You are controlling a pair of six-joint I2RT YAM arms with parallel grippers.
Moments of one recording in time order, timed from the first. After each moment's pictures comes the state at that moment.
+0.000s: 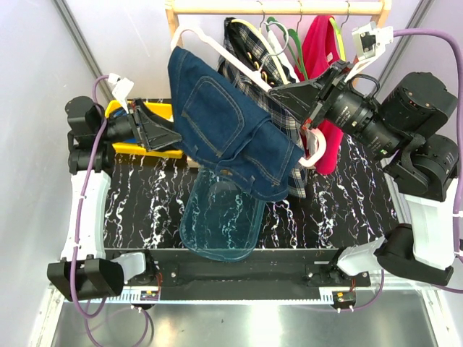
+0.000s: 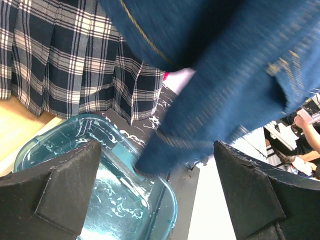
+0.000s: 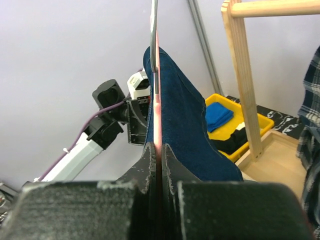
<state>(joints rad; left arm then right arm) 0.12 1.17 1.29 -0.16 1.36 -0.56 0.86 1.39 2.38 -0.81 -0.02 0.41</state>
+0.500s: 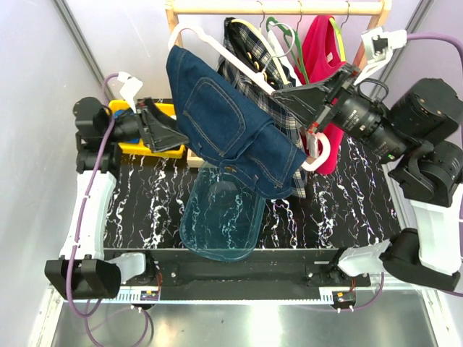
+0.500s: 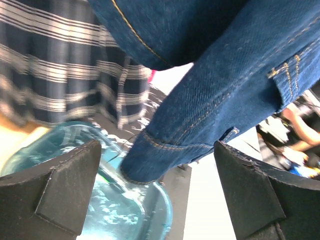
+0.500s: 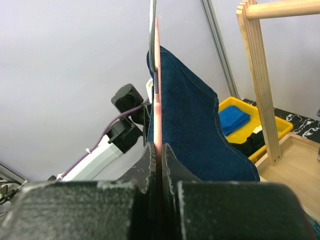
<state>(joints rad) 0.05 1.17 1.26 0.00 1.36 -0.68 0.86 1.35 2.33 -0.77 -0.07 0.47</state>
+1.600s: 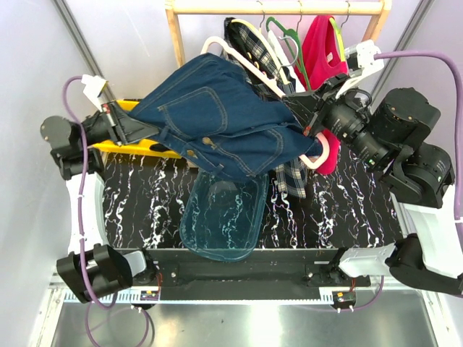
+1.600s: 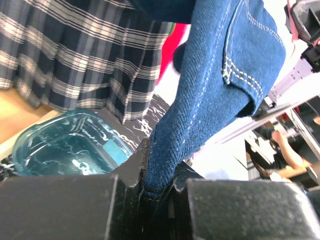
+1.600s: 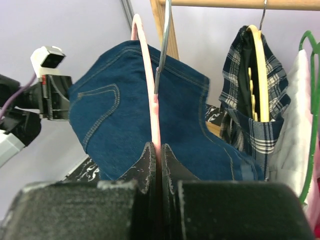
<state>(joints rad) 0.33 1.17 1.16 0.53 1.51 -1.20 0.87 1.27 2.14 -0.78 0.21 0.21</state>
